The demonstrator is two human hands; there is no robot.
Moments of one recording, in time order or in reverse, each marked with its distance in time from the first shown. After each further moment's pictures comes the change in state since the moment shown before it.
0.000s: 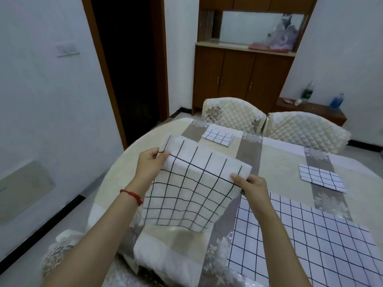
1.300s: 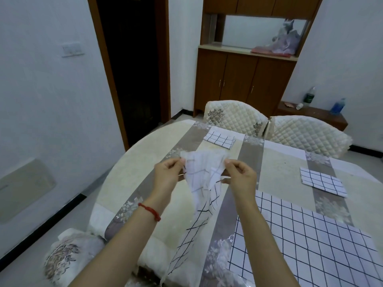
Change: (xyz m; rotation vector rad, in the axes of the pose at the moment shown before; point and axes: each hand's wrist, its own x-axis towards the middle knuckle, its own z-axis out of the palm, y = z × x) left_hand -0.042 0.017 0.031 -0.387 0.009 -0.169; right_hand -0.005 -0.030 0.049 0.163 0.176 -0.095
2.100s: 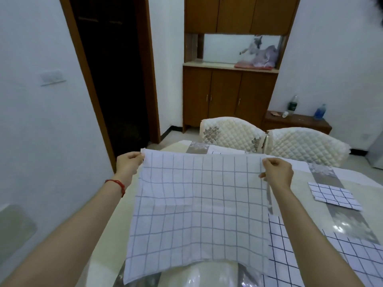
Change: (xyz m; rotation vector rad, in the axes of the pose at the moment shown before) left_hand 0.222 0.047 -0.085 0.331 0.178 -0.013; right_hand 0.152 -0.001 -0.003 -0.412 0.398 -0.053
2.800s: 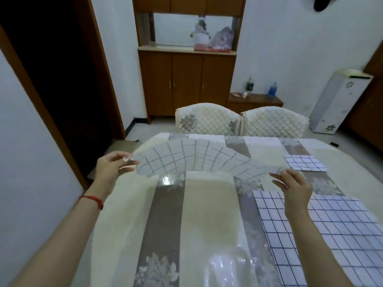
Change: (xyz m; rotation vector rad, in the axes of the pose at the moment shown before) left_hand 0.067 -0.017 -0.032 -0.199 -0.481 0.172; right_hand -0.082 0.039 -0.007 0.571 0.240 0.017
